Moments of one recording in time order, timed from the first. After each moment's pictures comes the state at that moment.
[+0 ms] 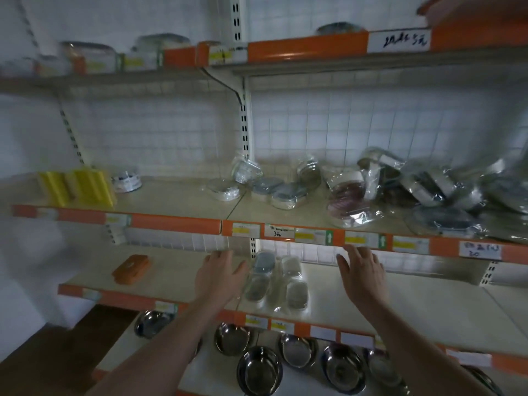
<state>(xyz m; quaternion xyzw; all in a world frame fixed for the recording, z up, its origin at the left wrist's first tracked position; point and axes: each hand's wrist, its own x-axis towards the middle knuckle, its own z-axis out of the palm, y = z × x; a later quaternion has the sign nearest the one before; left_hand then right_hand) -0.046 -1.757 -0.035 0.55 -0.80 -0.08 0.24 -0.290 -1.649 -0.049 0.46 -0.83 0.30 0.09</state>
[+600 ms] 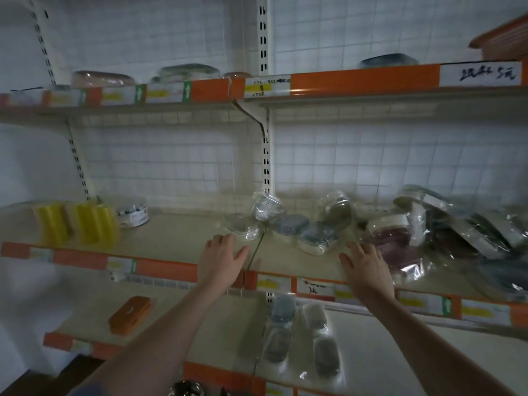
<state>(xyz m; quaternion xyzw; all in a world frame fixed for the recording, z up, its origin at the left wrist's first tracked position) -0.040 -1.914 0.028 0.54 -0.79 -0.03 0.30 -0.284 -1.785 0.013 0.48 -0.82 0.30 0.11</state>
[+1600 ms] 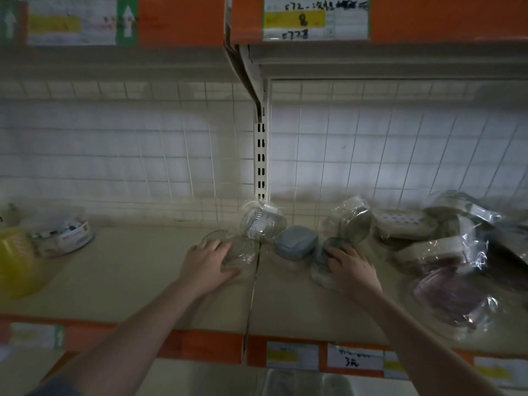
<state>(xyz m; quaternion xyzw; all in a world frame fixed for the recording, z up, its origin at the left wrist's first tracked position) -0.069 -2.119 -0.005 0.39 -0.91 0.07 0.14 -0.320 -1.946 -0.004 0.47 -0.85 0.23 -0.02</state>
